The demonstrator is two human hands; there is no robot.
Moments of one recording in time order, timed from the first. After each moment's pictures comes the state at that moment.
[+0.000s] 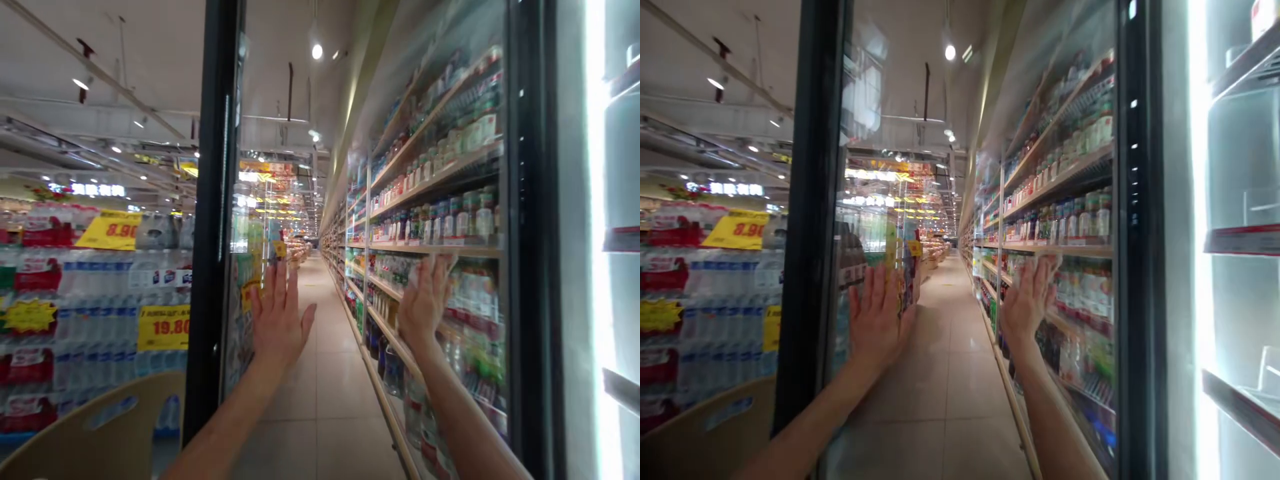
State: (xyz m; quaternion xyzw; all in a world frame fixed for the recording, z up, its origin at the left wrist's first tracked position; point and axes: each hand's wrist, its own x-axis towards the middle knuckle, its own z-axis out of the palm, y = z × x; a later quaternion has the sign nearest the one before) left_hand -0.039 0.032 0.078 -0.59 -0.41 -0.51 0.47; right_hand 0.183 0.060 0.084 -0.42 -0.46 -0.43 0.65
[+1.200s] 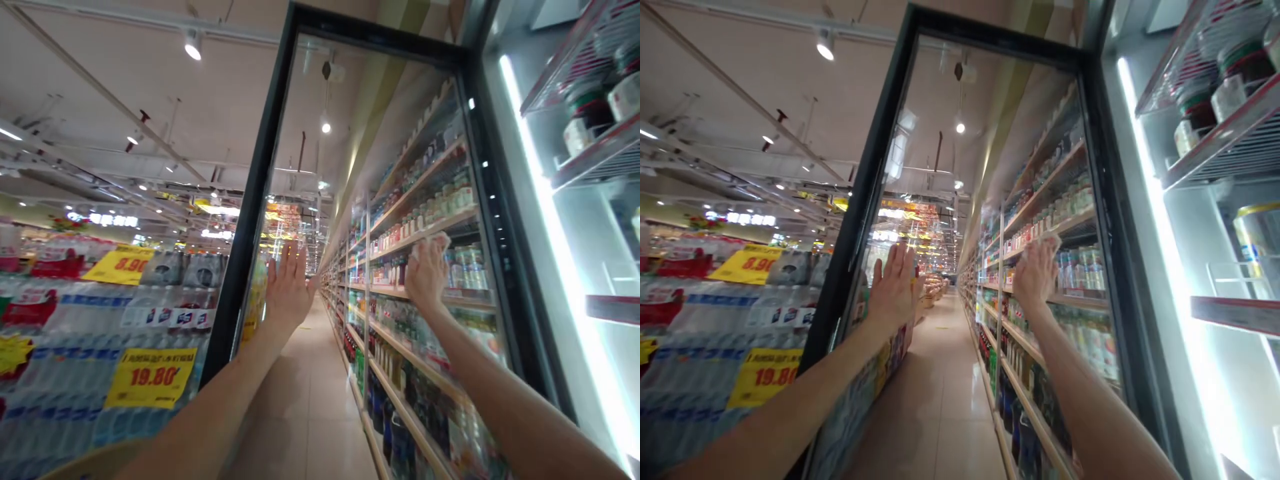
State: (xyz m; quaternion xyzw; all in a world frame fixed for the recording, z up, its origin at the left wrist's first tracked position) left_hand -0.044 0.056 0.209 -0.56 -0.43 -0.52 0.48; right_hand 0.222 0.078 0.246 -0.46 -0.45 -0.41 0.65
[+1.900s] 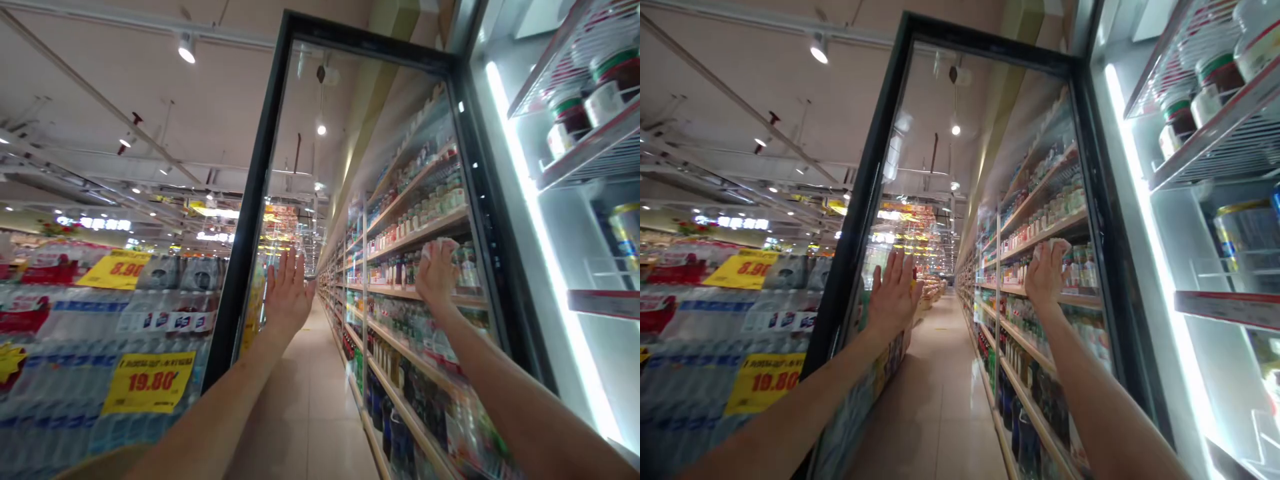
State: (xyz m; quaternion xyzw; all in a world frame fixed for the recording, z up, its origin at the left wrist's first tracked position) left_hand -0.044 0.053 0.202 -0.57 -0.43 -0.52 0.46; right_hand 0.233 0.068 0.238 -0.46 -0.46 -0.41 0.64
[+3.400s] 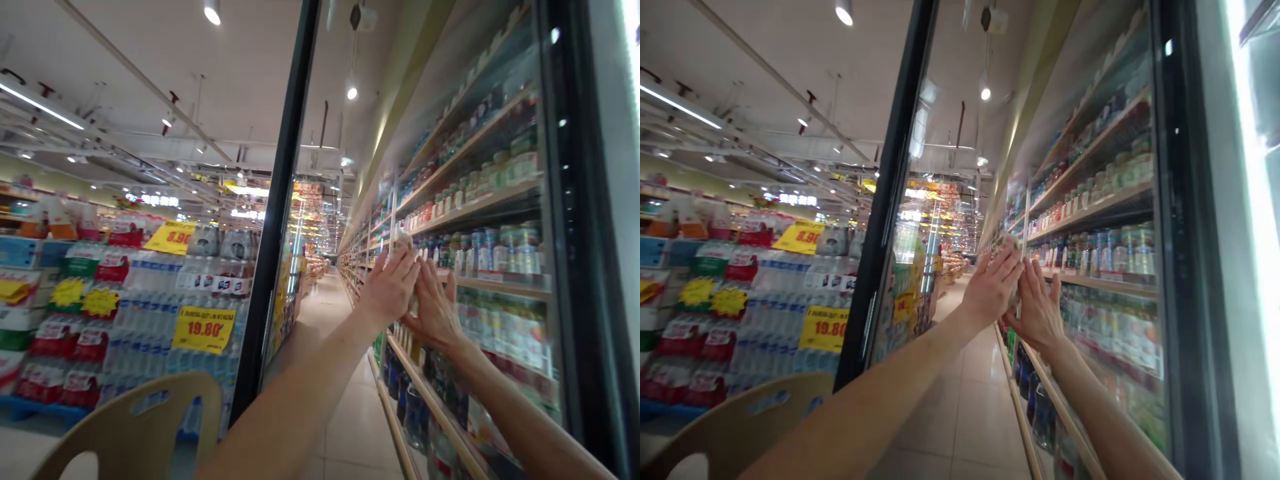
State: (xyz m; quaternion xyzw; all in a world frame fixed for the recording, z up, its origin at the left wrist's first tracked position) left_hand 0.059 0.041 0.183 -0.68 -0.26 -0.42 0.54; right_hand 0.206 0.068 0.142 -0.36 -0.64 -0.52 0.44
